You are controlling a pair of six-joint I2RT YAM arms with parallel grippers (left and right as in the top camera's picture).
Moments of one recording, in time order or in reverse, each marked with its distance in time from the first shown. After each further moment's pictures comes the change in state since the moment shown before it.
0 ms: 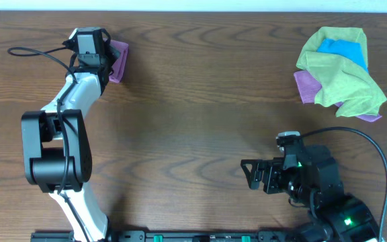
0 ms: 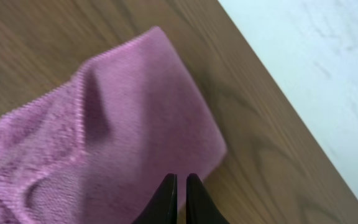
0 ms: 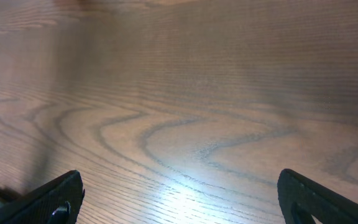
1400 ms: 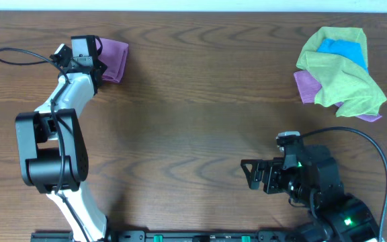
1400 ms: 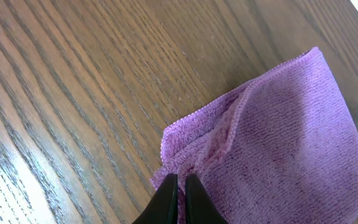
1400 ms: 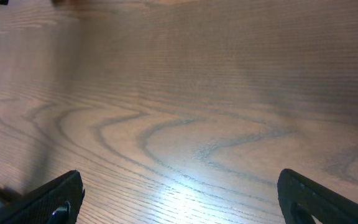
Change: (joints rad) left arm 0.046 0.001 0.000 -0.218 -0.212 0.012; right arm 0.000 0.000 0.000 0.000 0.000 0.000
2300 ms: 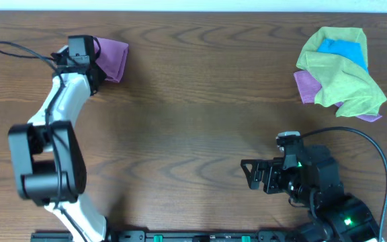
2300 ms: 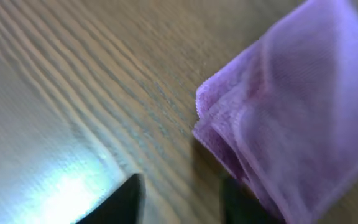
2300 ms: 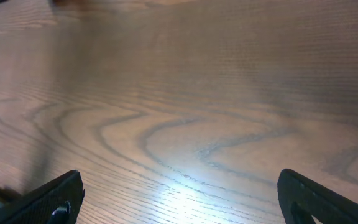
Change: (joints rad) left arm 0.000 -0.122 0.000 -0.223 0.014 0.212; right arm 0.000 0.000 0.000 0.000 0.000 0.000
